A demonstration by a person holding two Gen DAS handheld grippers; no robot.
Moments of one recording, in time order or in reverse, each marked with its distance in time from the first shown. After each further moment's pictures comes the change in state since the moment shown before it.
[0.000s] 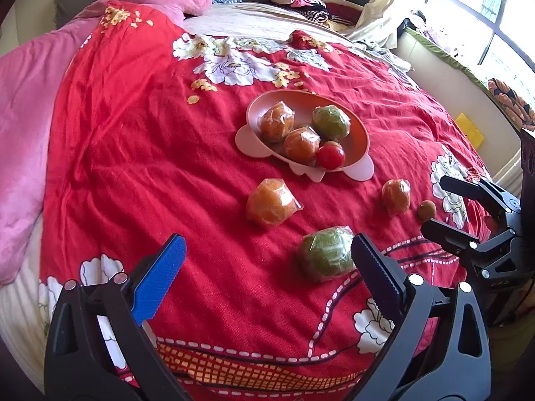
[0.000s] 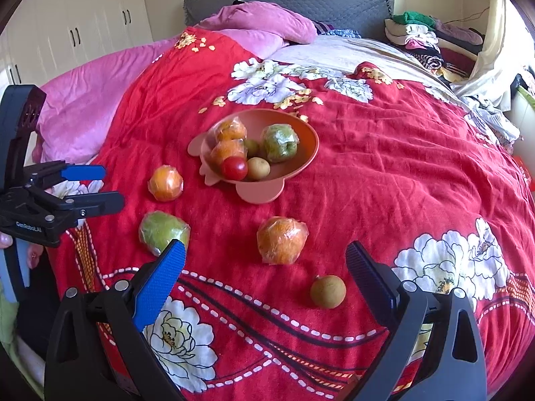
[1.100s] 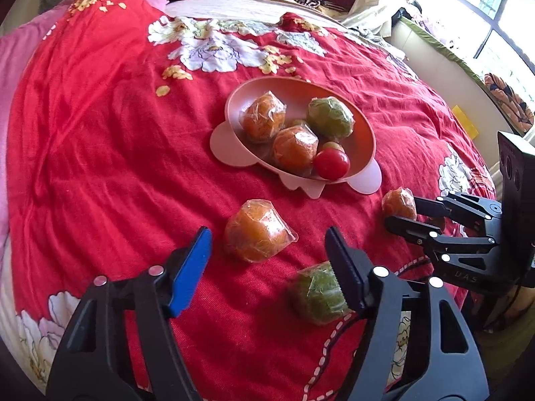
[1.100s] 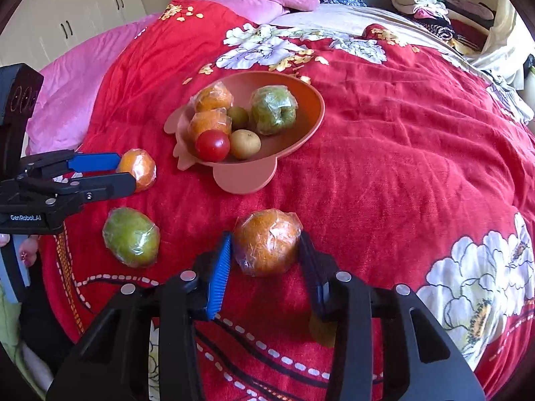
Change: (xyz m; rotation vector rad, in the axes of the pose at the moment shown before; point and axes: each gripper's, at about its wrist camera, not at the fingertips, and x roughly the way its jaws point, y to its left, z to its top) left arm 0.048 -0.004 0.023 0.010 0.071 -0.064; right arm 0.058 -0.019 0.006 0.044 0.124 0.055
